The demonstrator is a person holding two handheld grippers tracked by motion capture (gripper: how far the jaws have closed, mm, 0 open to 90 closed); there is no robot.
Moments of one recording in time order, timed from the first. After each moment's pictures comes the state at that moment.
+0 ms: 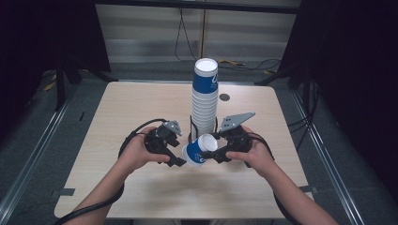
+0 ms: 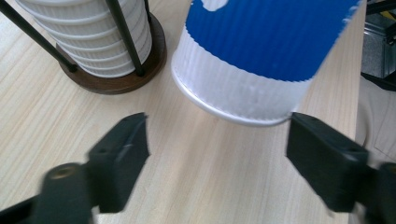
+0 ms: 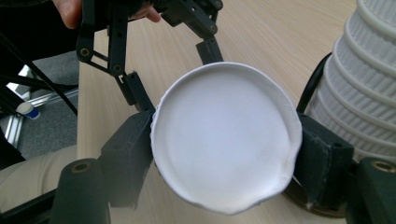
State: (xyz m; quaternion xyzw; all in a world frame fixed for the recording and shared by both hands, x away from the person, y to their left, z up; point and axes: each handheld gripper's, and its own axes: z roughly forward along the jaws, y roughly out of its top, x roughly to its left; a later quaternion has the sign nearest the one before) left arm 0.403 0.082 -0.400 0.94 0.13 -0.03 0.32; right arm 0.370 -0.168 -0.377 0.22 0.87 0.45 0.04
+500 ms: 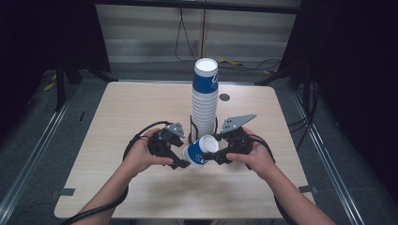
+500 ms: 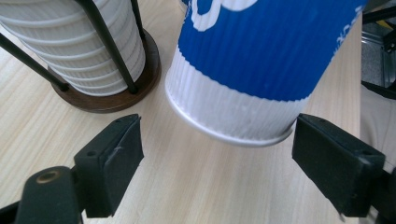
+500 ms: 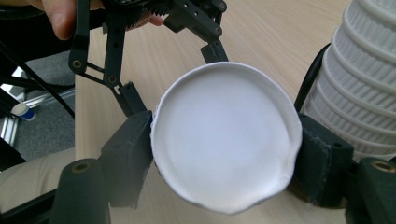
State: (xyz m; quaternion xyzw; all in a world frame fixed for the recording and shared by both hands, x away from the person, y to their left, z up) left arm 0.399 0.072 -0.409 0.93 0.13 -0.03 0.34; right arm 0.365 -0.169 -0.378 0.23 0.87 0.44 0.05
